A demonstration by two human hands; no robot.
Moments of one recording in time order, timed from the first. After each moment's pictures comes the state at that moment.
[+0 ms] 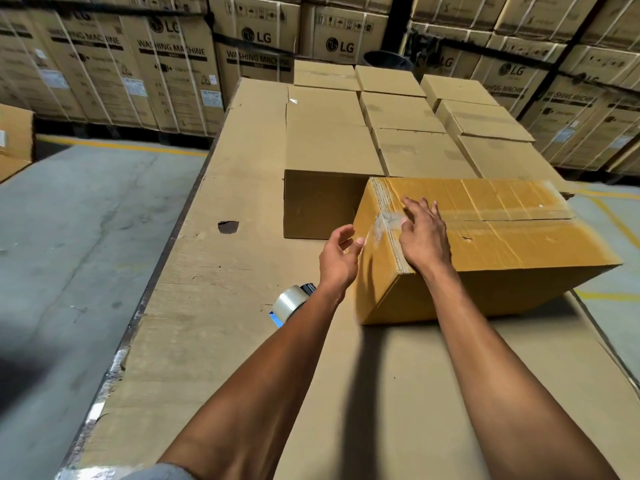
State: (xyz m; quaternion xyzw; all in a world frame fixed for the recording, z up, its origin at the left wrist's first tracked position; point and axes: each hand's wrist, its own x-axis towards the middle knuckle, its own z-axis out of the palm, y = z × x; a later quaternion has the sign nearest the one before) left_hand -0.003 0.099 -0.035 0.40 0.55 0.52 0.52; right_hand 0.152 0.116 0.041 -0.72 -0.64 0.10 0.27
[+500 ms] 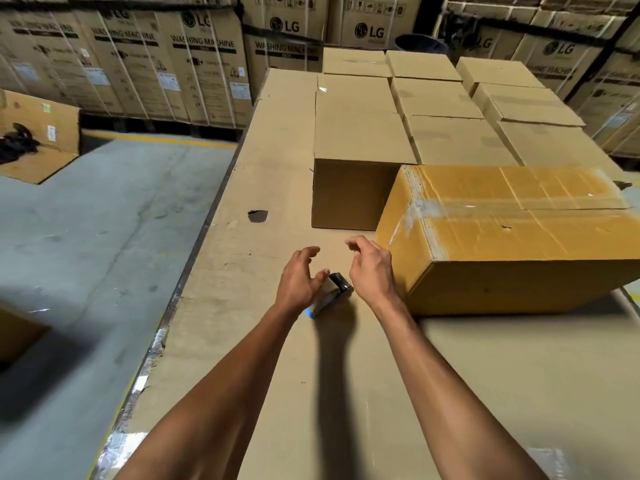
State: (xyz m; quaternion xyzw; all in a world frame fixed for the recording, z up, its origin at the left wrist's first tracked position) left_hand -0.135 0.046 -0.090 0.60 0.66 0.33 0.31; right_hand 0.031 0.062 -0.035 -0.61 -0.70 0.18 0.31
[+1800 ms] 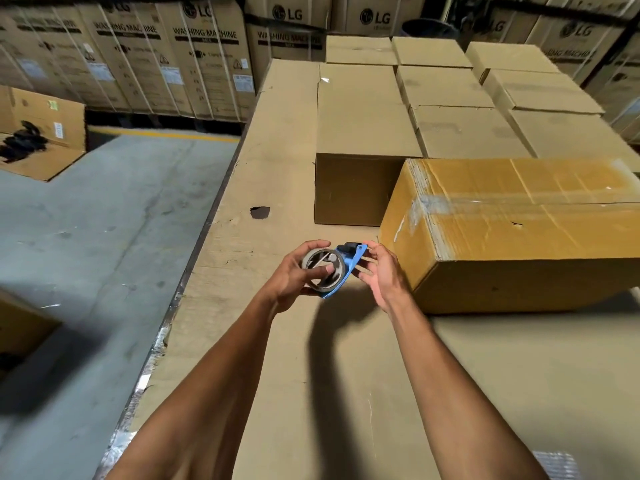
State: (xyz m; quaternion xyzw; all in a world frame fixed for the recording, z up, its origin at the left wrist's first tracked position) left_hand -0.157 0.057 -0.081 0.41 0.49 0.41 0.65; right_hand 0.044 0.082 -0.061 -0.56 -0.26 0.63 0.47
